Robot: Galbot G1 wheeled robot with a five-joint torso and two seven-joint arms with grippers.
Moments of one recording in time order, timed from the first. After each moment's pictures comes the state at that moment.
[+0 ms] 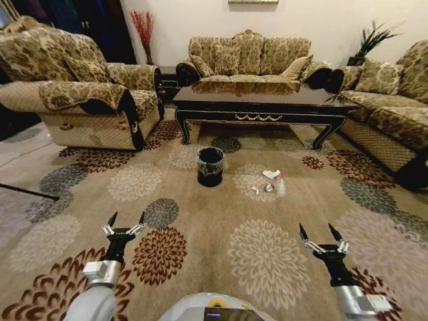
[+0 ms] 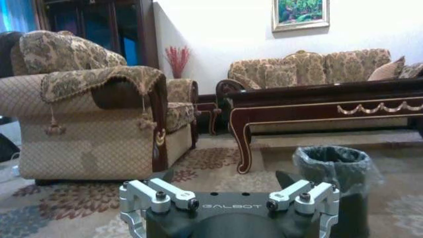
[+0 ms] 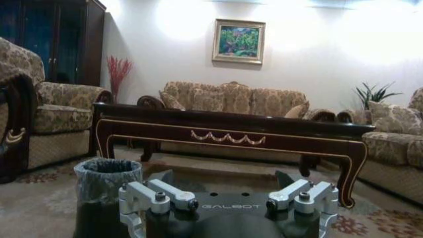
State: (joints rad) left arm 1.87 -1.09 -0.71 -2.13 -0.39 -0.23 -0.24; right arm -1.86 1.36 0.92 2.05 0.38 0.36 -0.25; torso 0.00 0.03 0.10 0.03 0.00
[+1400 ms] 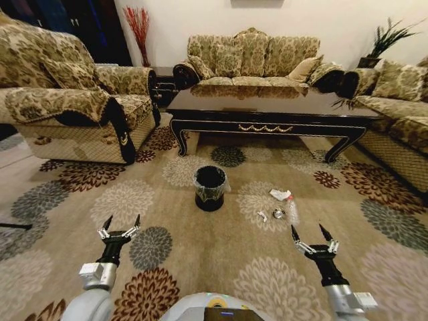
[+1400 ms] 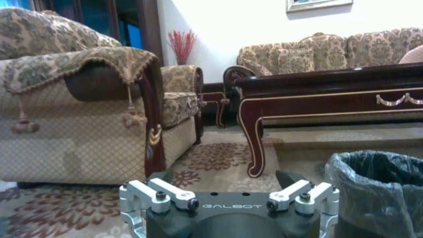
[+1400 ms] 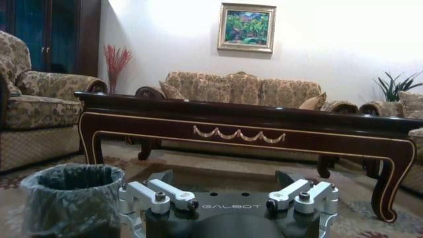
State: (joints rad) left arm 1.89 -1.08 -0.73 -2.12 -0.42 -0.22 -0.25; right arm -1.85 1.37 0.87 2.05 0.33 0.34 -0.23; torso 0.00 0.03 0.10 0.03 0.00
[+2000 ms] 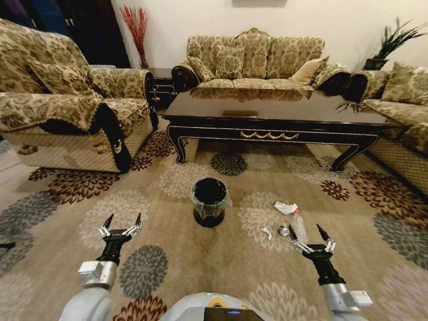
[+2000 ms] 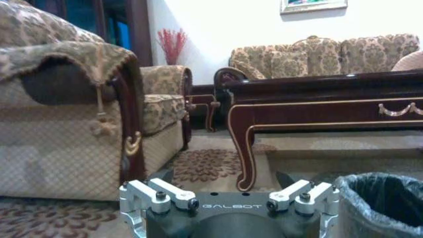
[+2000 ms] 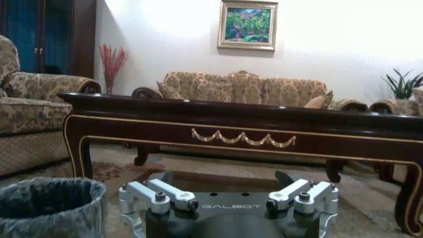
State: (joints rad) left arm 1.89 -1.07 -0.73 -2.15 -0.44 -0.20 -0.23; right arm -1.83 1.37 0.84 2.05 0.32 0.34 -0.21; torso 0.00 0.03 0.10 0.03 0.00
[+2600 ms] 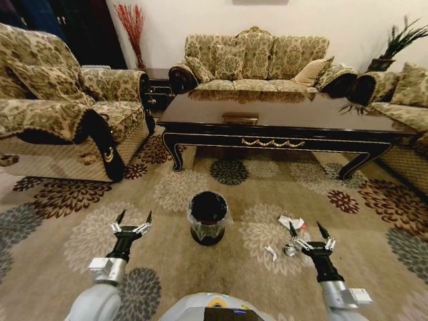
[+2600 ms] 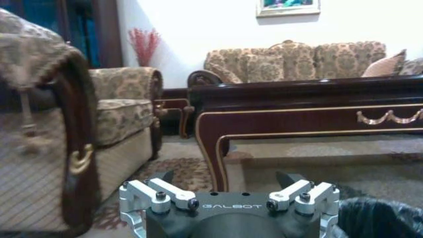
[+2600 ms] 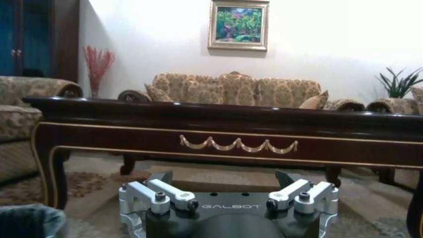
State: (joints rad) left arm 1.83 -1.07 -0.64 -2.18 -0.38 -0.16 -0.21; right arm -1.82 1.38 0.82 2.06 0.32 0.33 -0.17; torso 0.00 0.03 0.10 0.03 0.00
